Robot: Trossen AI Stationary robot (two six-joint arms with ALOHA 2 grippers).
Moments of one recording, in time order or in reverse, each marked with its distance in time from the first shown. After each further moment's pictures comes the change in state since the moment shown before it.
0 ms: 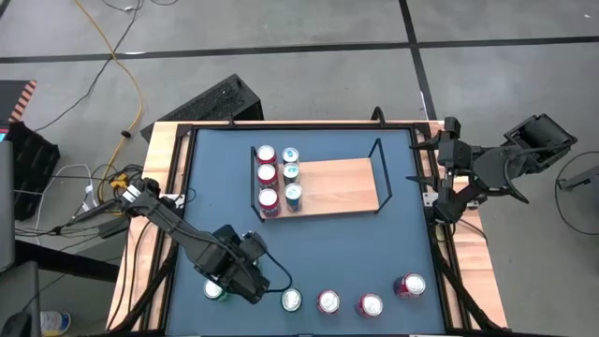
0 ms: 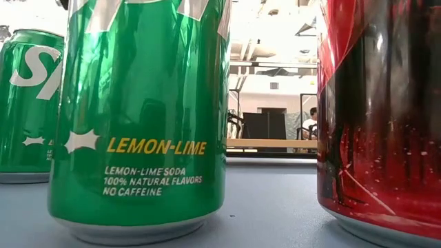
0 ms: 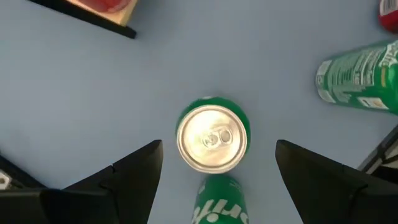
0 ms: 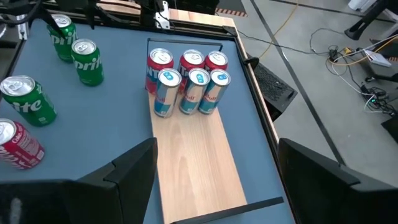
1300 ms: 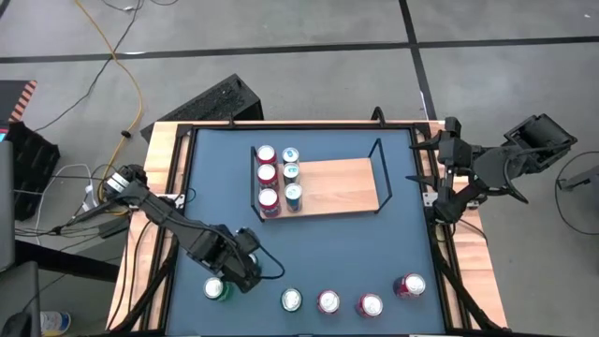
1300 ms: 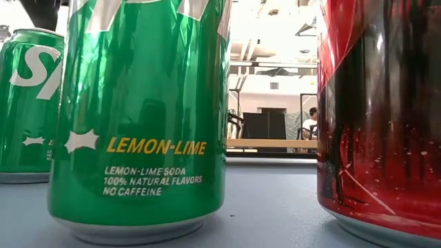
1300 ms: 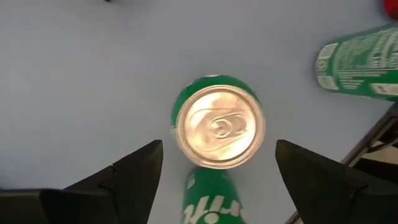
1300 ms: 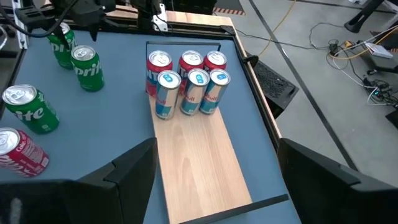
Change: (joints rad) left arm 0.033 -0.171 -0.315 0.252 0.108 -0.032; right arm 0.000 0.000 0.000 0.000 0.004 0.046
